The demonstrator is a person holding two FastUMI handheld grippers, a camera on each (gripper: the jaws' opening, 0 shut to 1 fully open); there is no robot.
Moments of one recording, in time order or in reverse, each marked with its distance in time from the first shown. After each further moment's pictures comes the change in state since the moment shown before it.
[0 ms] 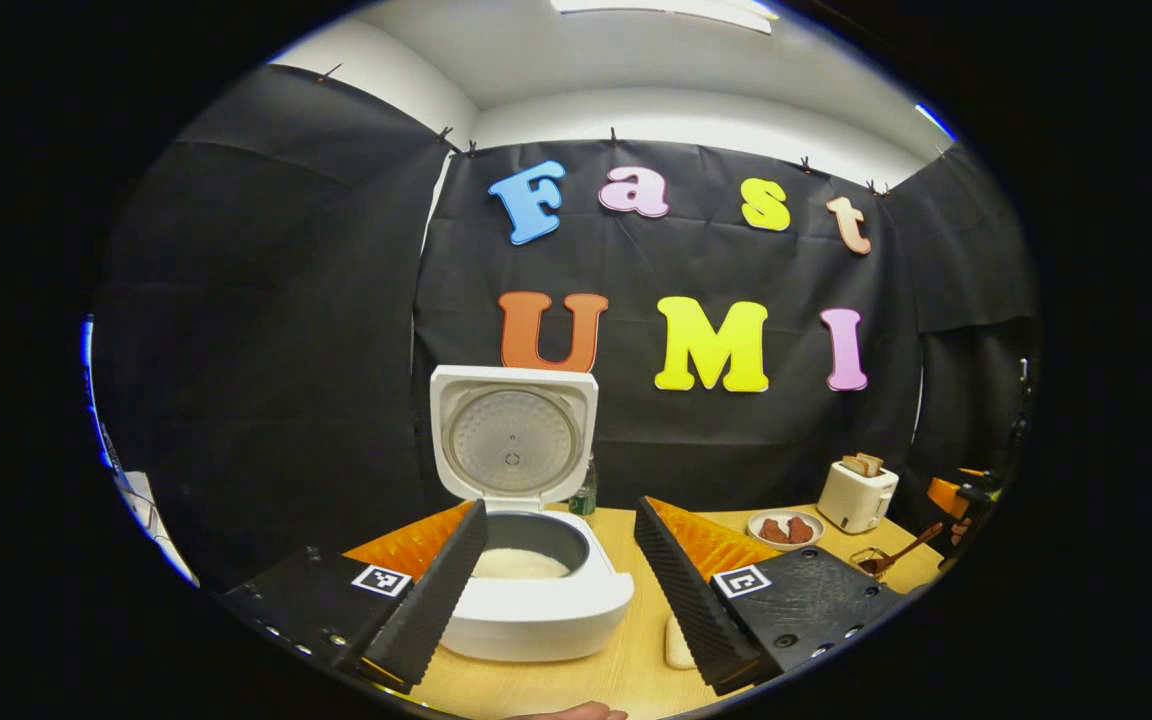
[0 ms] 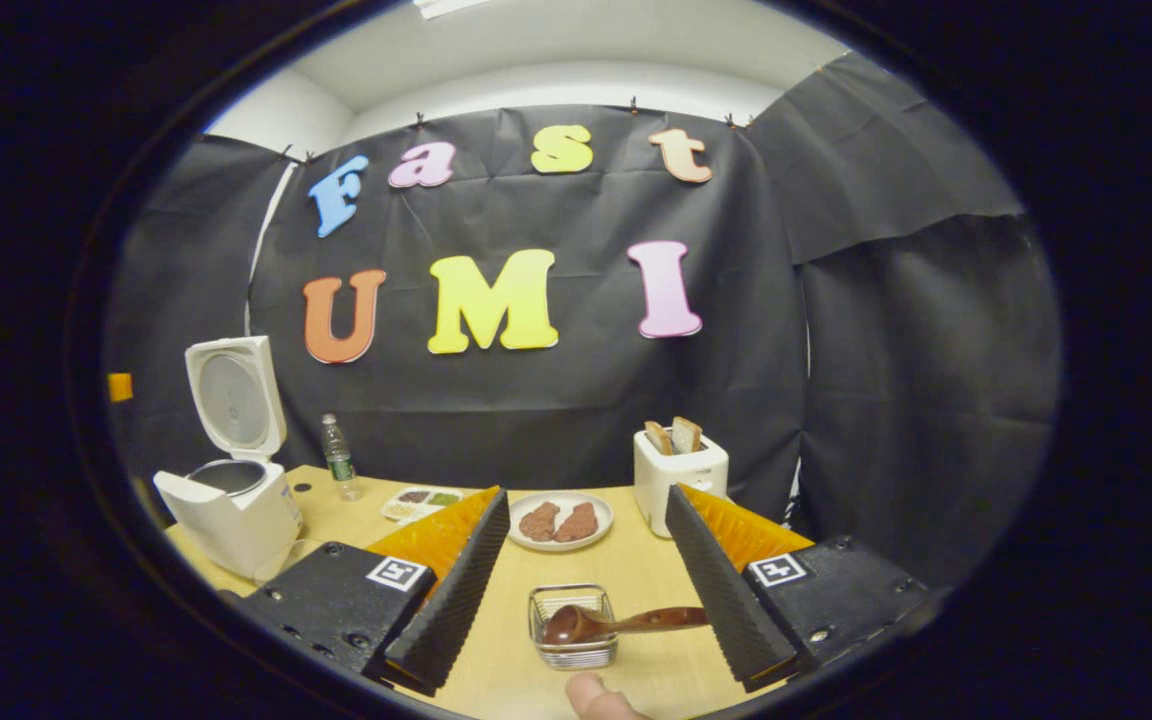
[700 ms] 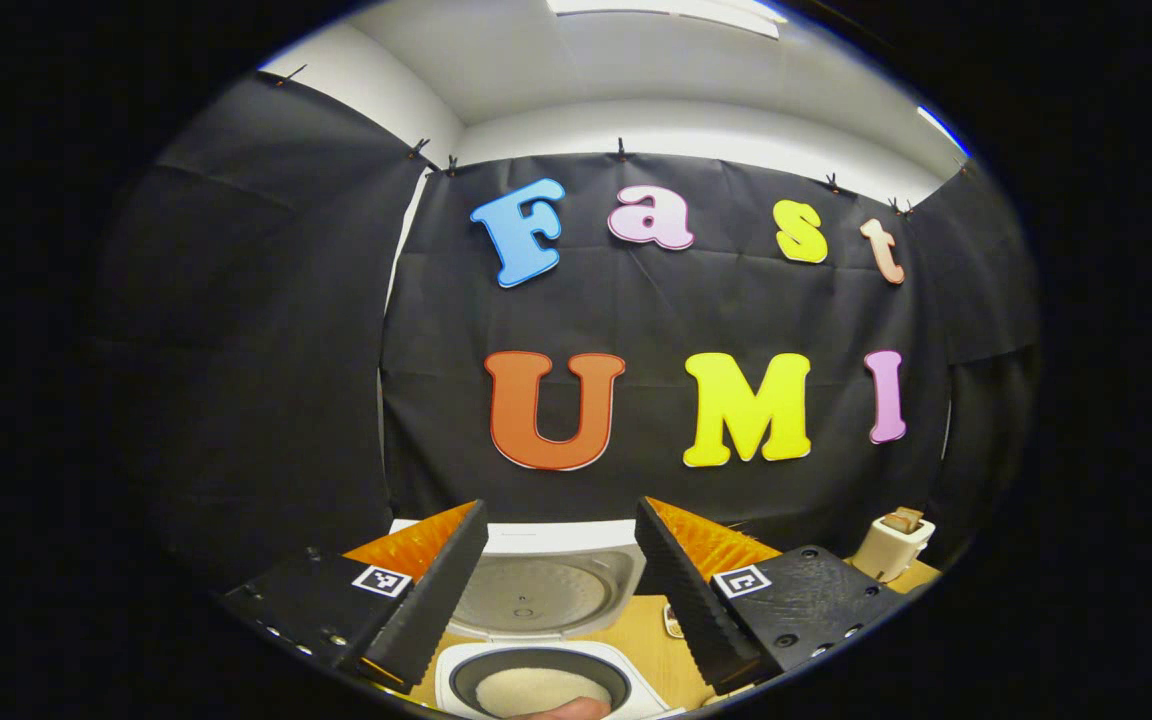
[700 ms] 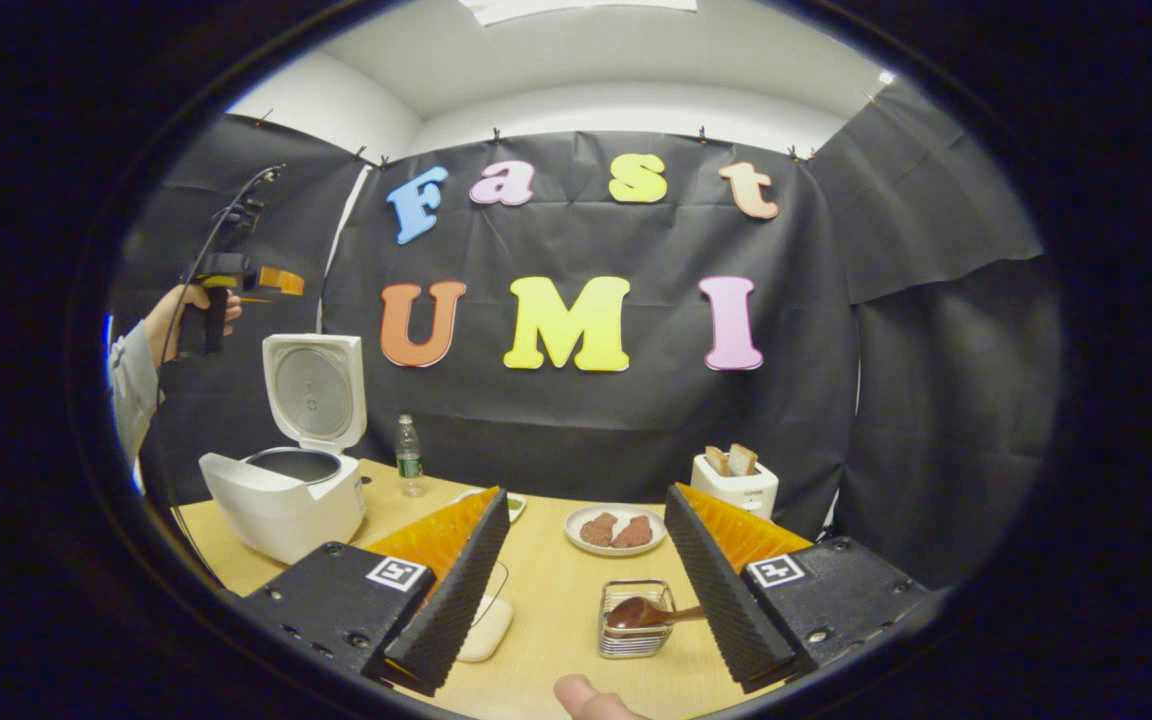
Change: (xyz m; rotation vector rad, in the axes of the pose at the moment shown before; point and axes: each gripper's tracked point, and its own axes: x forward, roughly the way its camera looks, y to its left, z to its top) left arm 0.198 0.042 0.112 0.041 -0.101 0.000; right arm -0.037 0.059 0.010 -0.081 -0.060 0.140
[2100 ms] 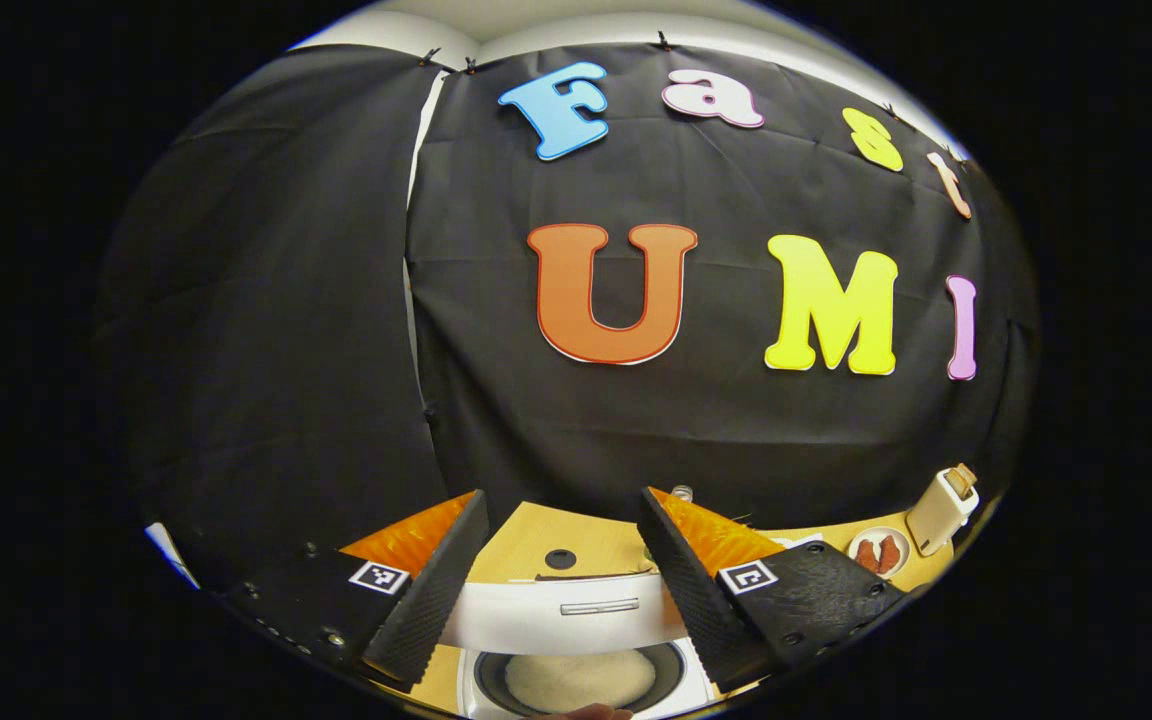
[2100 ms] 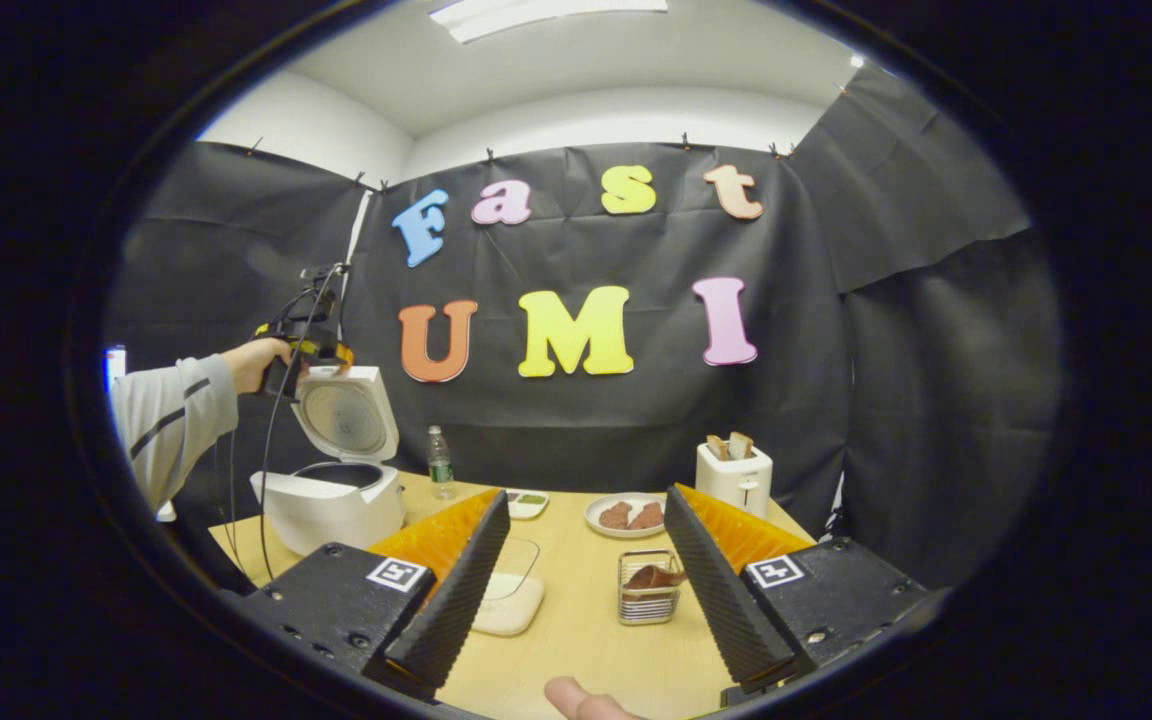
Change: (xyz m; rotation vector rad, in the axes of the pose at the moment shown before) left arm 0.030 0.033 -0.094 0.004 0.367 0.134; right arm -0.096 0.004 -0.002 0.084 0.000 0.036
